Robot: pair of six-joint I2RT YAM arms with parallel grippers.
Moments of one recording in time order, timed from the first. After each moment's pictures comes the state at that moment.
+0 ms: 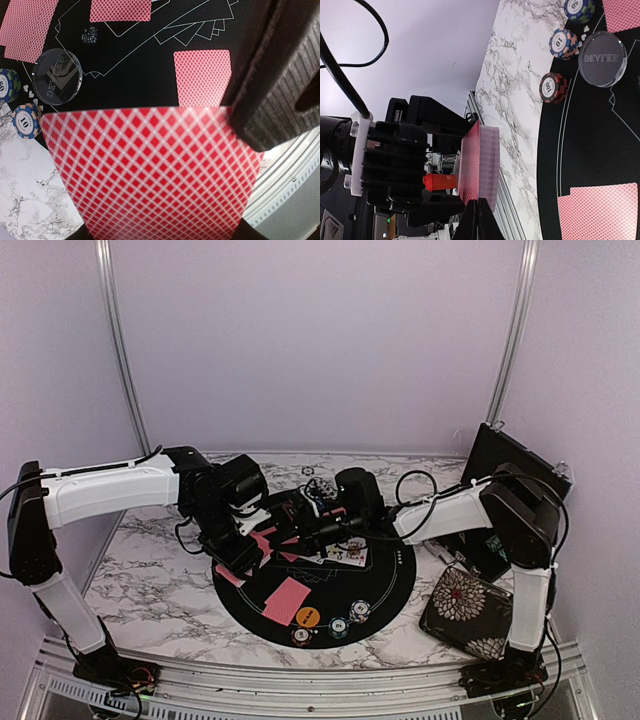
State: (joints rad) left arm -0.85 1.67 1.37 -1.10 0.09 -0.15; right arm 0.83 2.01 1.21 0.46 -0.89 1.09
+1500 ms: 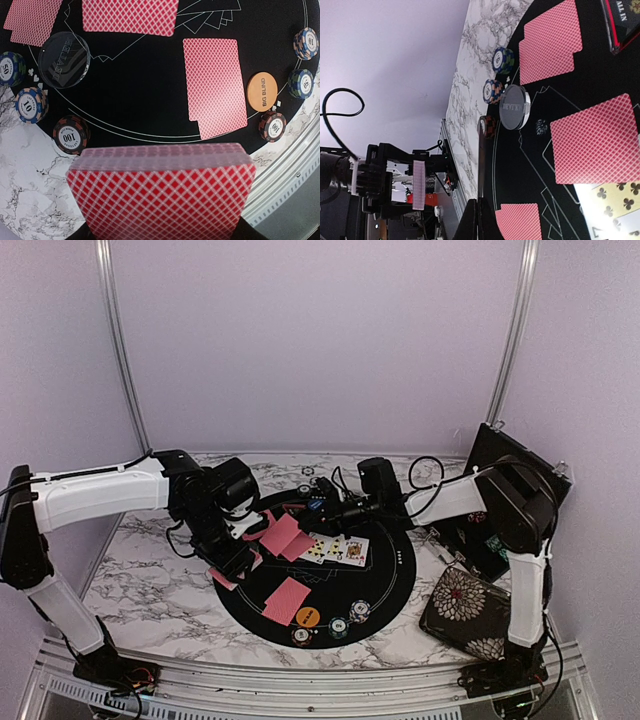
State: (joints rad) left arm -0.84 1.62 1.30 -1.10 0.08 -0.16; right arm 0.64 2.09 1.27 0.33 -0.92 0.95
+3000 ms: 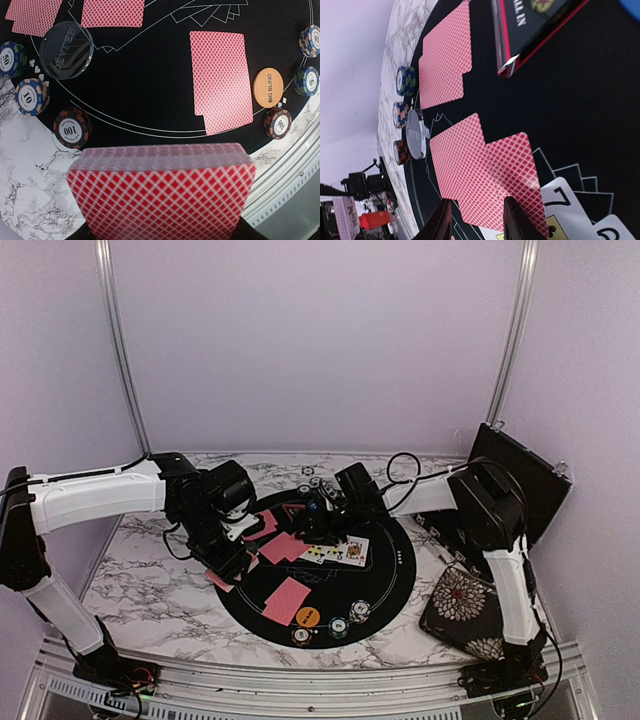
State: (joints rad) left arm -0.83 1.60 1.27 -1.09 0.08 -0.17; right arm 0.66 2.29 1.54 -0.08 -0.69 0.68
